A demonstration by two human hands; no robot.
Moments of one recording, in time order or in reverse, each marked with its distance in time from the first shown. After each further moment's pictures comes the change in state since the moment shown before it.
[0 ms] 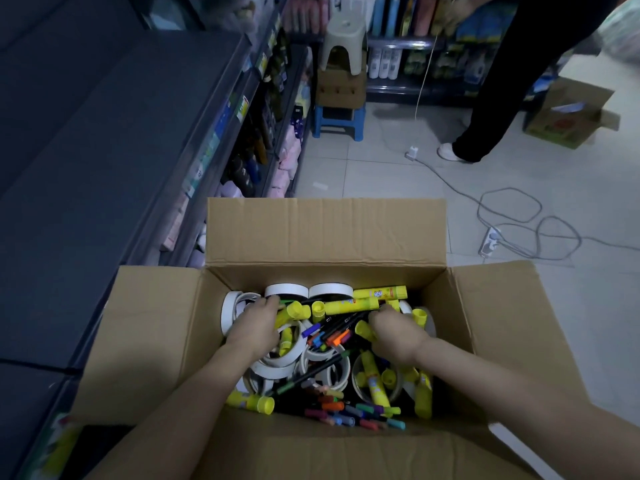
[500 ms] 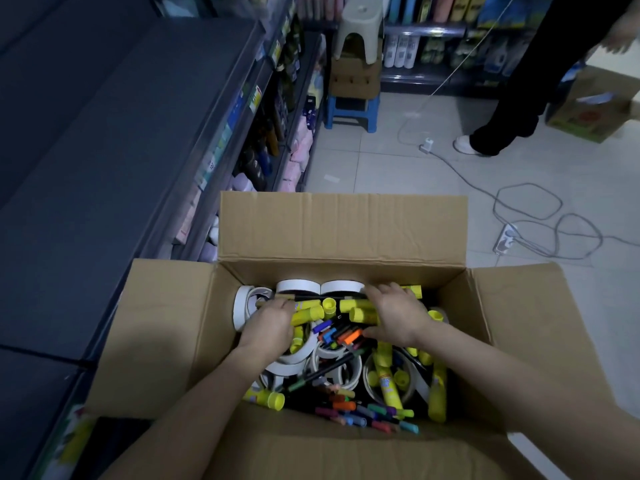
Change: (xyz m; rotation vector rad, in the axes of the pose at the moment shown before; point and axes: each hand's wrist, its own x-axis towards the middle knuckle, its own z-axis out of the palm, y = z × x) left_hand -0.006 0.004 0.004 0.121 0.082 0.104; right_hand 0.034 0.001 -0.004 -0.070 0.172 -0.083
